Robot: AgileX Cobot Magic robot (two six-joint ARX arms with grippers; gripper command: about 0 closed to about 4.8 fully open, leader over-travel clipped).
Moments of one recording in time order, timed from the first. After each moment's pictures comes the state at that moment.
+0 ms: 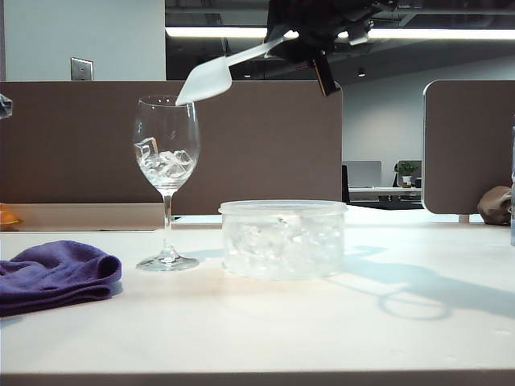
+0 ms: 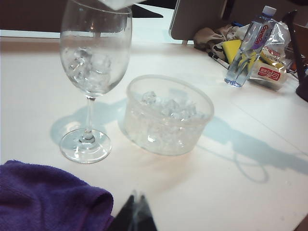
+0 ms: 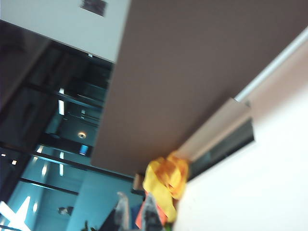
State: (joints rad) left arm -0.29 0.11 0.12 -0.13 0.37 -0.15; right arm 0.56 1.65 1.19 0.51 0.03 1.18
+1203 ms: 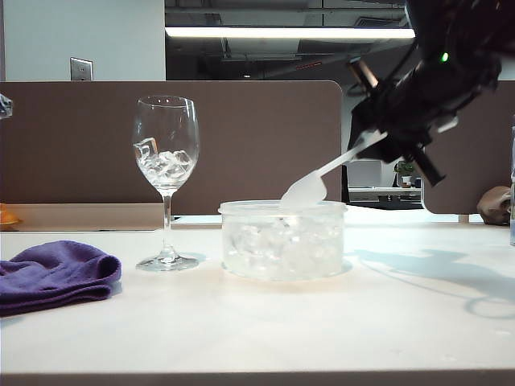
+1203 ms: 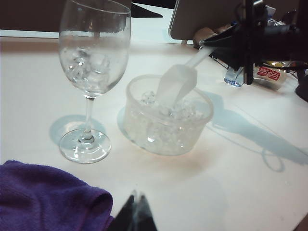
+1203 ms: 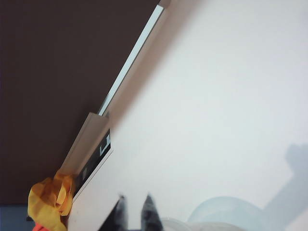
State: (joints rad) left arm -0.29 0.11 0.12 -0.13 0.37 -0.15; right arm 0.36 1.63 0.90 0.43 -0.01 1.14
